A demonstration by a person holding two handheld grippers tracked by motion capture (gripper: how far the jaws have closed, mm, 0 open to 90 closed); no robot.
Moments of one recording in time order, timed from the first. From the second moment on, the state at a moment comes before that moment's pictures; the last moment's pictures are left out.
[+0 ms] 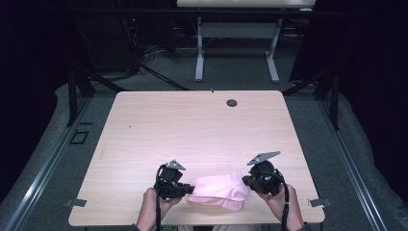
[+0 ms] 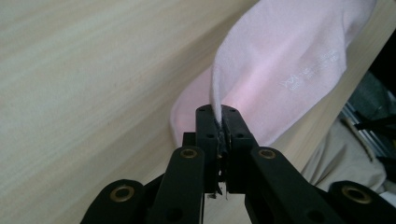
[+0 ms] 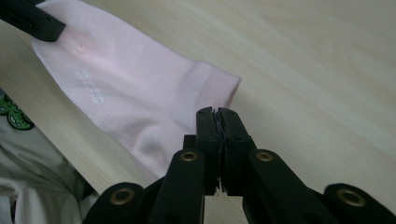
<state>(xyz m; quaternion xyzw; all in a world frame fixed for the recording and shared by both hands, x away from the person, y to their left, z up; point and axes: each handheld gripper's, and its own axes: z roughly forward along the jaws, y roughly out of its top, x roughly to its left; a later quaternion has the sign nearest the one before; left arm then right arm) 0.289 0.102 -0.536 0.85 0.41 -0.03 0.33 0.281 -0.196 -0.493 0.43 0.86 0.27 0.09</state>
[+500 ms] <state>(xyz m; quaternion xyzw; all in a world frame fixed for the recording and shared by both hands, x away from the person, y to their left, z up) 0.292 0.106 -0.550 0.85 0.41 0.04 0.31 0.291 -0.194 -0.539 0.44 0.86 0.26 0.05</state>
